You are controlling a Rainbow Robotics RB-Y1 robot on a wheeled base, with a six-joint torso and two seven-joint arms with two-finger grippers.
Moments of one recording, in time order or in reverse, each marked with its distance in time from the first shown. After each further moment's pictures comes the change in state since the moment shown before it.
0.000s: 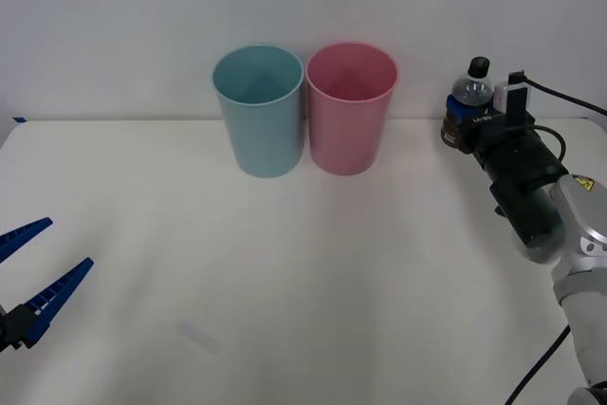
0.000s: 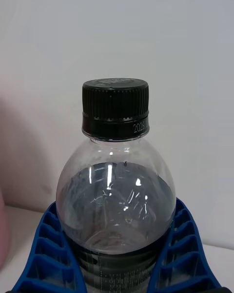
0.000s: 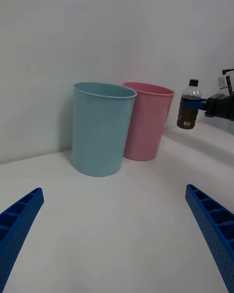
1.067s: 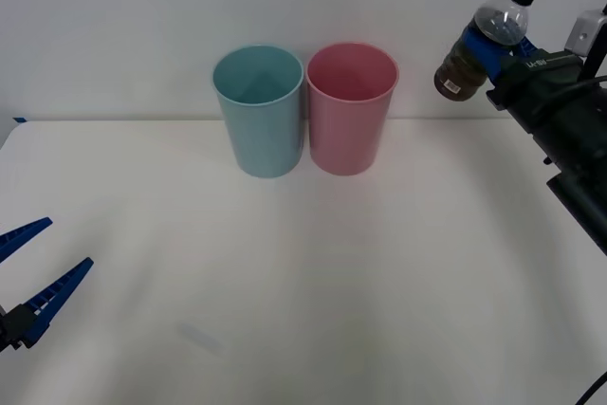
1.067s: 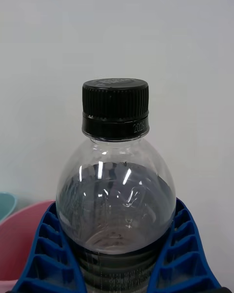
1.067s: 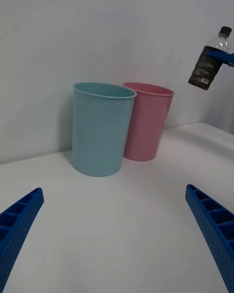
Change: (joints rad) right arm 0.149 -0.061 -0.062 -0.552 0.281 -0.249 -0.738; left arm 0.000 0.000 0.000 0.000 0.000 0.000 0.000
